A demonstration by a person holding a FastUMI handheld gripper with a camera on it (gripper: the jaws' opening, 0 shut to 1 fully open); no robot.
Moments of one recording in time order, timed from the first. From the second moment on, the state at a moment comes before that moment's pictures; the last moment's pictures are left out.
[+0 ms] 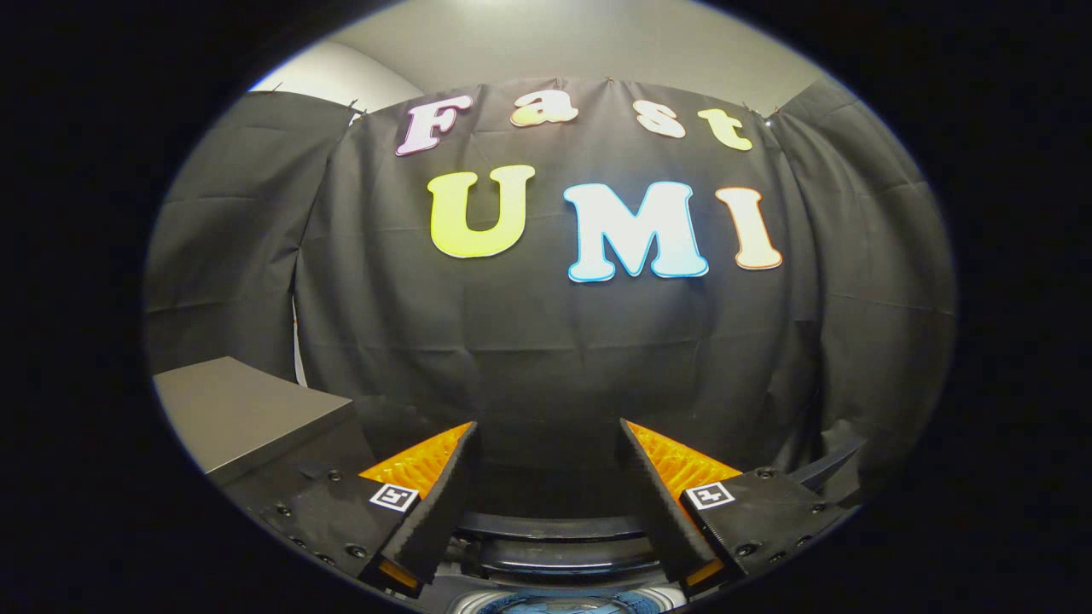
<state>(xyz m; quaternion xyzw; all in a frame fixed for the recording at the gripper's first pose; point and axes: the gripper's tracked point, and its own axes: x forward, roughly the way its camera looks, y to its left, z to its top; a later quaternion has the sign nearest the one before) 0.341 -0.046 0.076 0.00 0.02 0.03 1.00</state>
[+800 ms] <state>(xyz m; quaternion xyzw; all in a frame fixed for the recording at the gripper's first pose) 0.274 -0.042 0.042 -0.01 0.04 0.01 1.00</state>
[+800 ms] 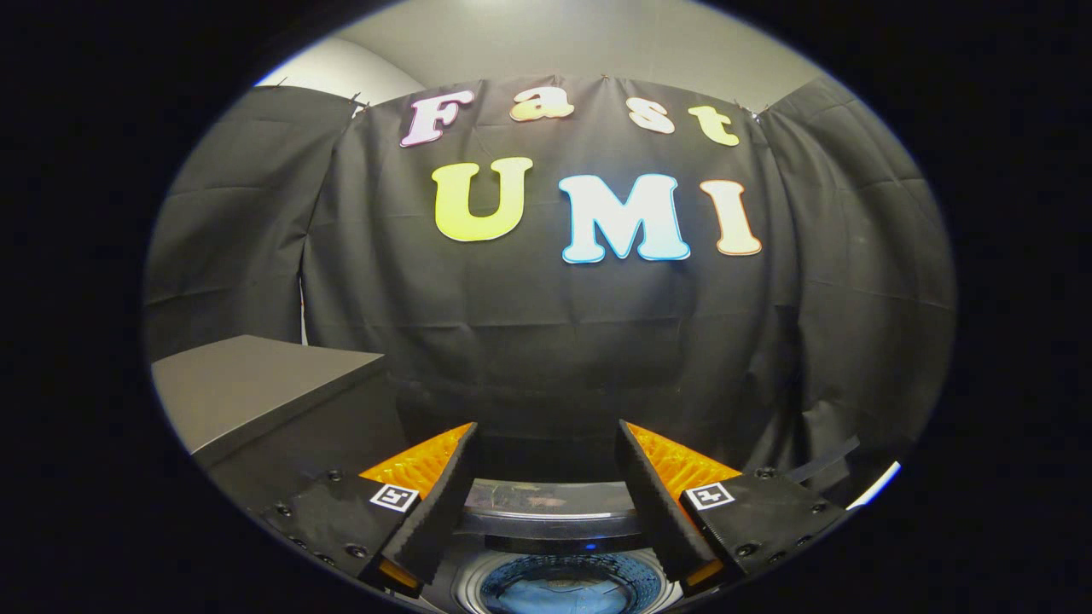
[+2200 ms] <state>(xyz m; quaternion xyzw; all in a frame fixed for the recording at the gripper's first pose) 0.119 -0.025 0.077 -0.02 0.00 -0.01 1.00</state>
